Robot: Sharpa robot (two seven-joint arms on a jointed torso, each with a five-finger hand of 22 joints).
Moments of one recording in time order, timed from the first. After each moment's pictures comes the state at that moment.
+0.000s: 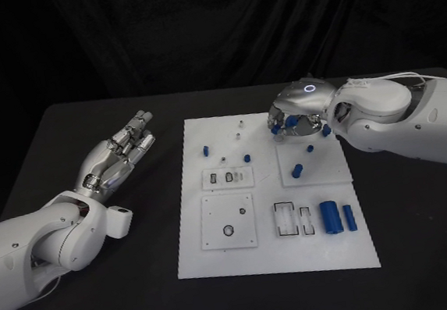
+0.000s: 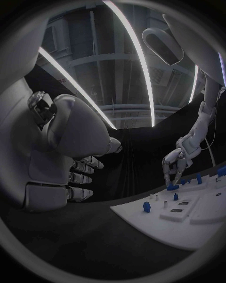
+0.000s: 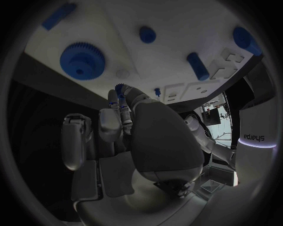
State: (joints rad) left arm 1.24 -1.07 -0.21 1.61 -0.27 -0.26 0.68; left_hand 1.44 0.24 -0.28 0.29 0.50 0.29 0.01 0.03 0.03 0.04 -0.02 0.03 0.01 0.00 -0.03 0.00 0.00 0.16 0.00 0.07 0.00 0.00; right arm 1.47 -0.77 -0.25 1.43 -1.78 -0.30 -0.01; right_hand 1.49 -0.08 0.29 0.11 0.29 1.08 0.08 0.18 0.17 1.22 0.04 0.16 0.07 1.45 -0.03 1.25 0.84 0.05 1.46 0.08 1.47 1.31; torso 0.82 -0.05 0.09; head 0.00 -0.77
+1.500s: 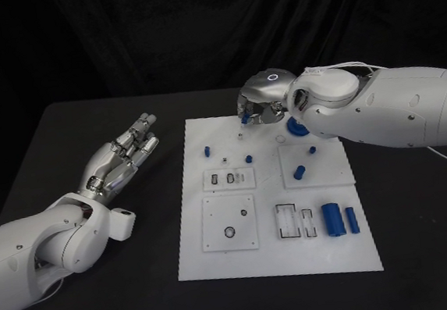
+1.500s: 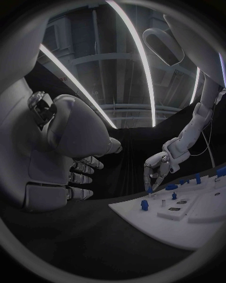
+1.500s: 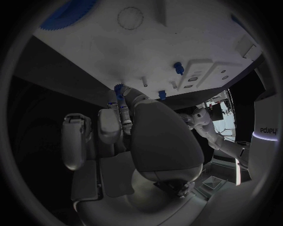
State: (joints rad) left arm 1.24 -1.05 -0.21 1.60 -0.27 -0.25 0.68; left_hand 1.44 0.24 -0.28 0.29 0.51 0.29 0.01 0.03 0.03 0.04 -0.01 0.03 0.01 0.00 -0.03 0.00 0.00 0.16 0.00 0.07 0.00 0.00; right arm 1.48 -0.53 -0.25 1.19 -1.67 -0.30 0.01; right_hand 1.49 -0.07 0.31 0.10 0.27 1.07 0.10 0.17 0.17 1.21 0.05 0.11 0.07 1.46 -0.03 1.25 0.85 0.05 1.46 0.08 1.47 1.31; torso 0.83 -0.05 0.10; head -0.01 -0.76
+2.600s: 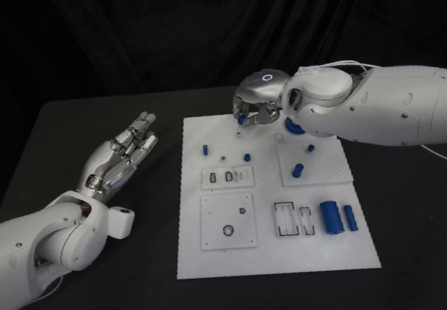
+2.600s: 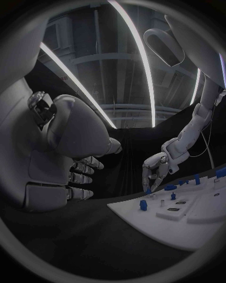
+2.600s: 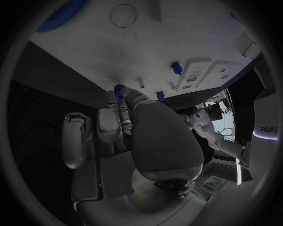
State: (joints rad) left arm 1.24 -1.04 -0.21 1.59 -0.27 -0.24 0.68; left_hand 1.45 0.24 -0.27 0.29 0.51 0.30 0.03 0.03 0.03 0.04 -0.01 0.03 0.01 0.00 -0.02 0.00 0.00 0.16 0.00 0.08 0.00 0.00; right arm 1.48 -0.52 -0.25 1.18 -1.66 -0.28 0.02; right_hand 1.48 -0.07 0.32 0.11 0.25 1.06 0.11 0.15 0.23 1.20 0.06 0.08 0.07 1.45 -0.03 1.25 0.84 0.05 1.45 0.09 1.46 1.31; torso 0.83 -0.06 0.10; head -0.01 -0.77
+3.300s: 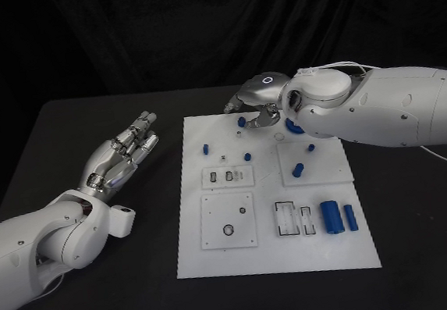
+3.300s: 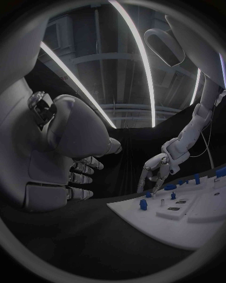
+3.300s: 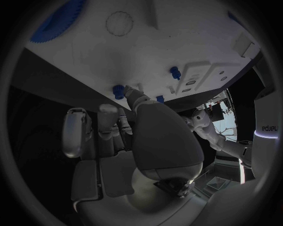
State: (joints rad) left arm 1.24 -1.03 -0.21 1.58 -0.27 -0.23 0.68; left_hand 1.45 0.24 -0.27 0.29 0.51 0.29 0.03 0.03 0.03 0.04 0.00 0.03 0.01 0.00 -0.01 0.00 0.00 0.16 0.00 0.08 0.00 0.00; right arm 1.48 -0.51 -0.25 1.18 -1.66 -0.24 0.00; right_hand 1.44 -0.09 0.27 0.10 0.19 0.62 0.04 0.06 0.13 0.77 0.12 0.06 0.06 1.38 0.00 1.17 0.73 0.07 1.38 0.11 1.38 1.28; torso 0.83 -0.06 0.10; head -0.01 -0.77
